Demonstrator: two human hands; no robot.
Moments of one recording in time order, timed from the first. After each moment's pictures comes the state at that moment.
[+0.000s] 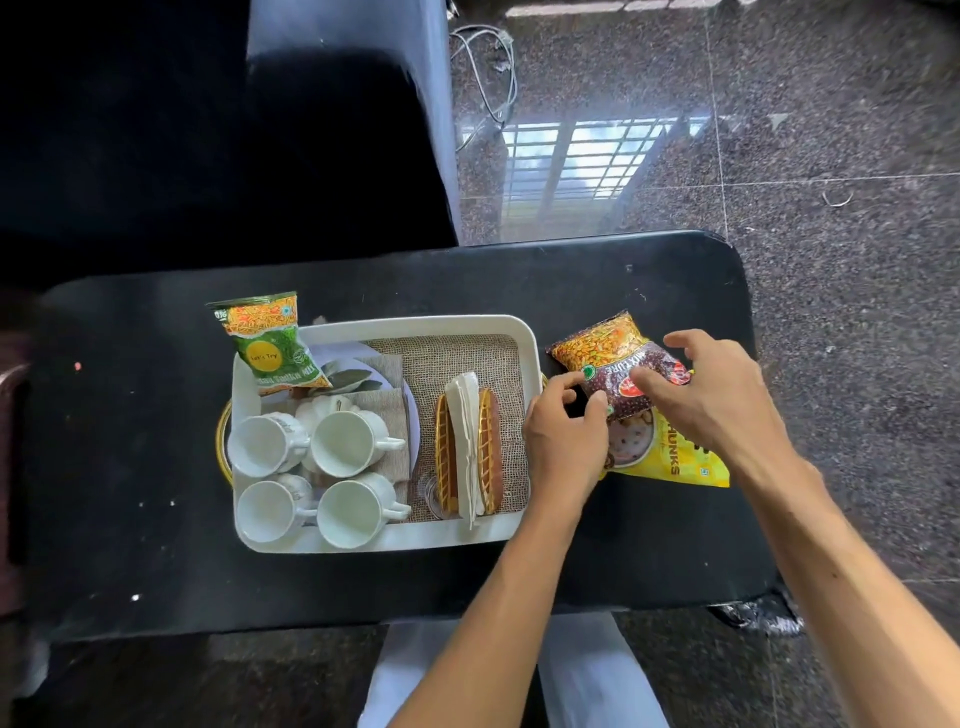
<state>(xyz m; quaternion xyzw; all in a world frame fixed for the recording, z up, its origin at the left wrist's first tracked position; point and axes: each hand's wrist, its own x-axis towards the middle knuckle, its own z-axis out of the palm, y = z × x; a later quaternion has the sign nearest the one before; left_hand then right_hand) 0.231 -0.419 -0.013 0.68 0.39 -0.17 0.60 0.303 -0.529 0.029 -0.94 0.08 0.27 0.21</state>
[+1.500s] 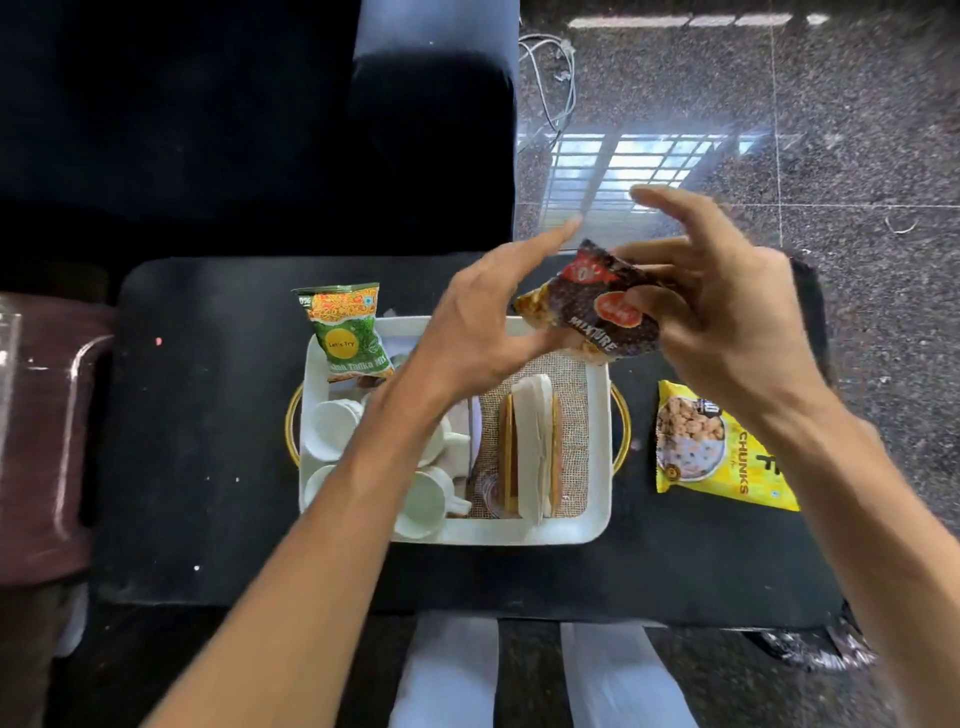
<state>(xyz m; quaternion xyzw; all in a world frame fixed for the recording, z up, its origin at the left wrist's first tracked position) 0.267 -0.237 0.058 0.89 0.03 -0.09 0.44 0.323 -0.432 0.081 -0.86 -0.17 0.13 0.47</state>
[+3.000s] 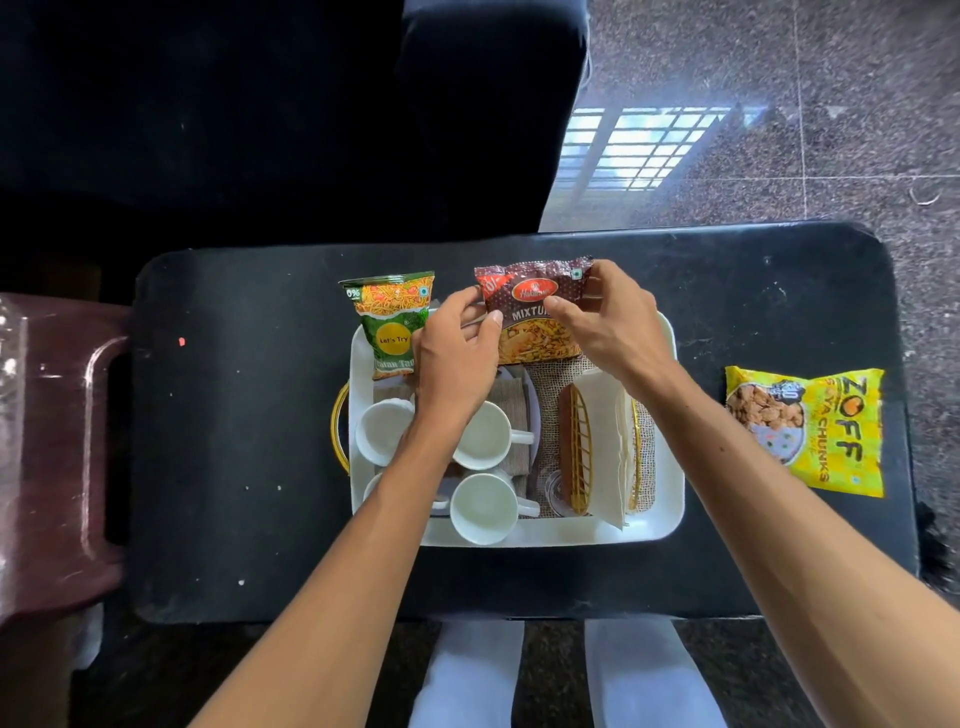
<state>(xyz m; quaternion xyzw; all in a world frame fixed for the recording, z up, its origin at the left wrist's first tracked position) 0.222 -0.179 -0.019 0.80 0.33 -0.04 0.50 0.302 -0.322 -0.029 -0.88 0.01 0.24 0.40</state>
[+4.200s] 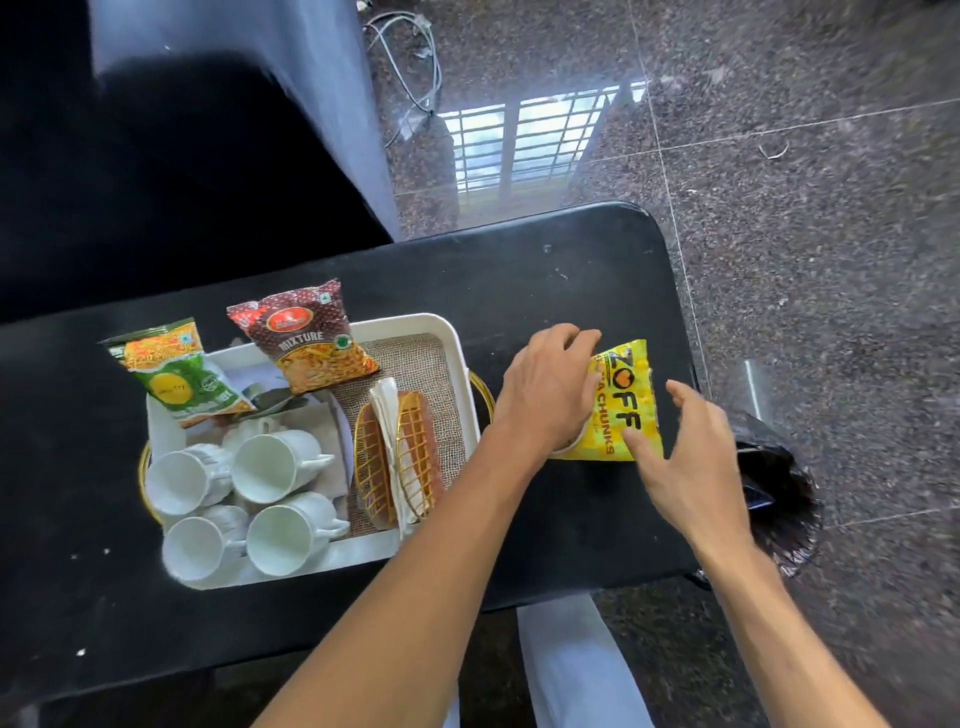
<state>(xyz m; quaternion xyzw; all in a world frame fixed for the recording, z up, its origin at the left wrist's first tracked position) 0.283 -0.452 -0.041 0.93 -0.05 -0.19 0.30 0.229 -0.610 -0.021 -0.92 0.17 0.21 0.28</state>
